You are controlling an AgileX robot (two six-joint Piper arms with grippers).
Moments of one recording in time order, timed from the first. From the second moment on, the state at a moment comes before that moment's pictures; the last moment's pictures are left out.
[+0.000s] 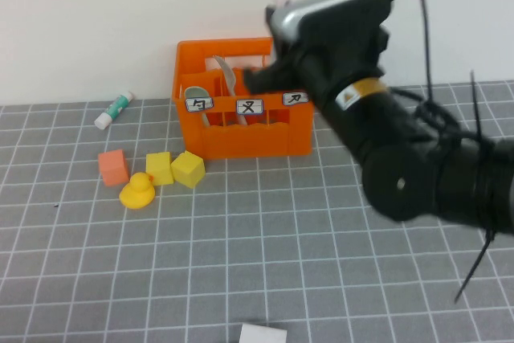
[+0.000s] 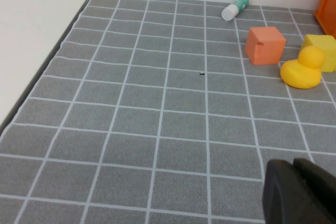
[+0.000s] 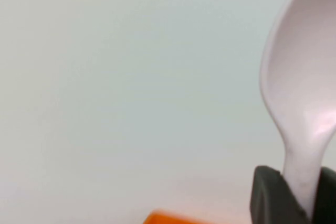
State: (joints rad) right arm 0.75 1.80 -1.16 0.50 -0.73 -0.45; left arm 0.06 -0.01 0.02 0.00 0.38 -0.16
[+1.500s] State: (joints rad) right arm 0.61 2.21 -1.74 -0.32 -0.63 0.23; left arm 0.06 -0.01 0.02 0.00 0.38 -0.15
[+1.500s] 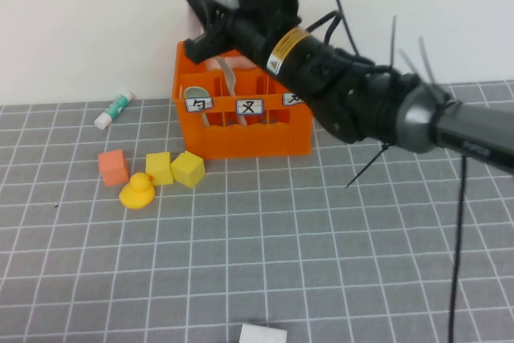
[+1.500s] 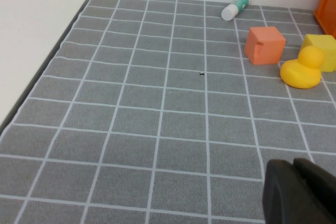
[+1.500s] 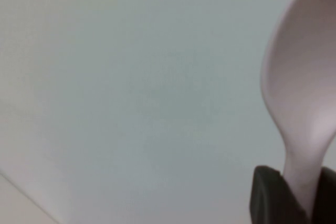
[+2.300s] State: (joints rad) right arm 0.62 2.36 -1.78 -0.41 -0.59 0.33; left arm 0.06 -0.01 0.02 0.00 0.38 -0.16
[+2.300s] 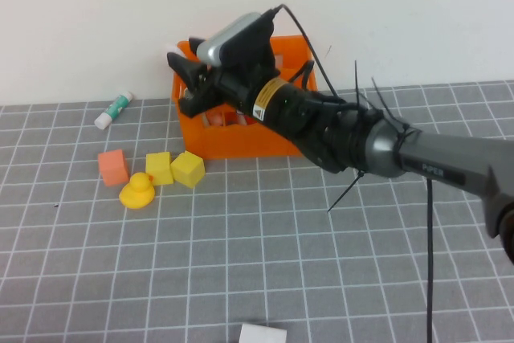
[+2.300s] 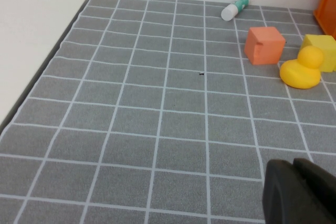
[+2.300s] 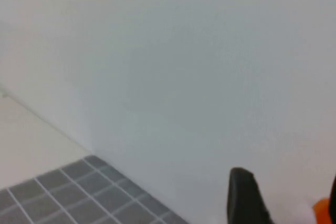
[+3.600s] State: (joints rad) right arm 0.43 1.27 -1.11 -1.78 -0.70 1.51; left arm 0.06 -0.01 0.02 0.00 0.38 -0.15
